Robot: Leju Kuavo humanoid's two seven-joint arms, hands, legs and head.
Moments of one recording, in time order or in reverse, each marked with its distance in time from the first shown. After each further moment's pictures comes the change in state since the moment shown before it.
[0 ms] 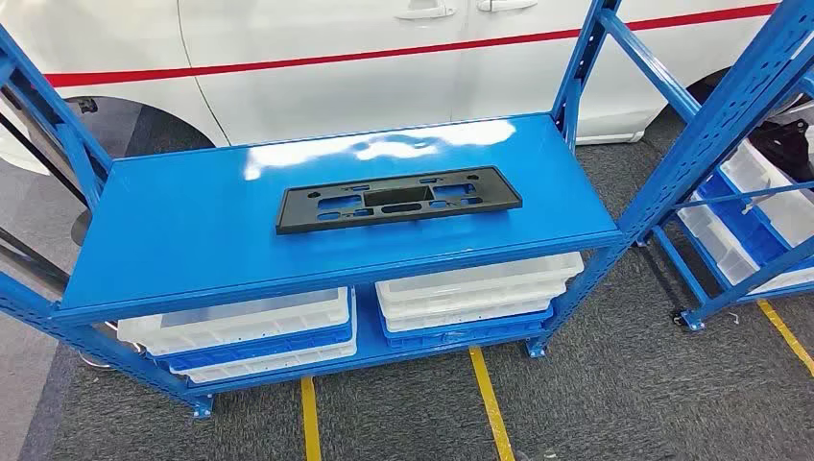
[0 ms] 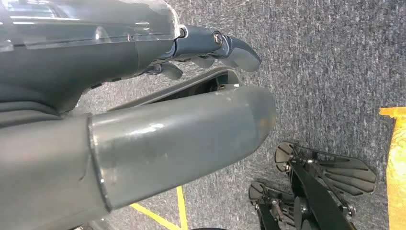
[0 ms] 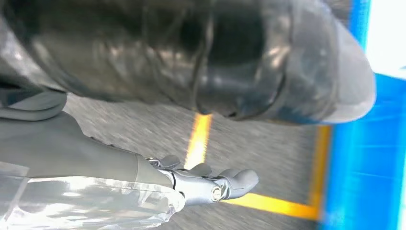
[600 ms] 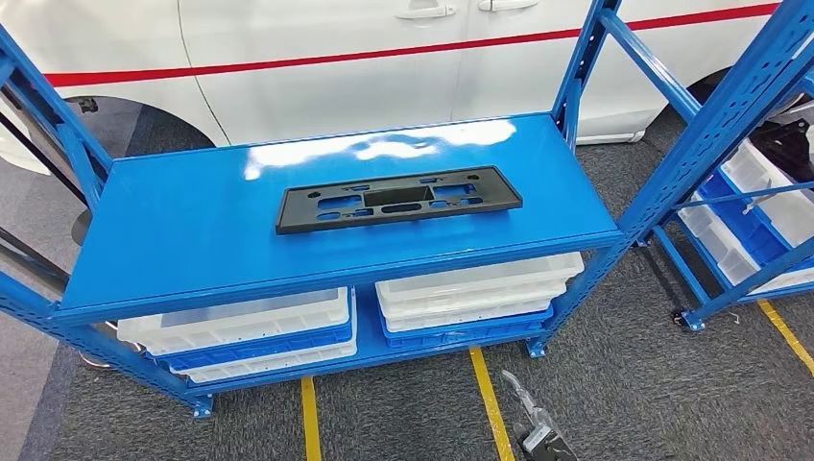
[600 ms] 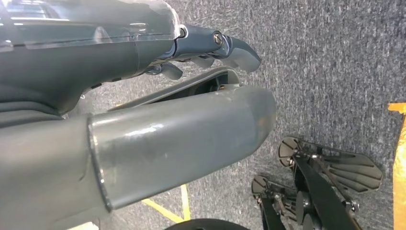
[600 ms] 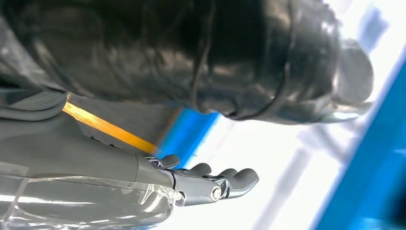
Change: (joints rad) left arm -0.040 -0.019 0.215 0.035 -0.195 -0.008 0.006; right arm 0.097 -0.104 0.263 -0.533 -0.003 -0.024 -0.134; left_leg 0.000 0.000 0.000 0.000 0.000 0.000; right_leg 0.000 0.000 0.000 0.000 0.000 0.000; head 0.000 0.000
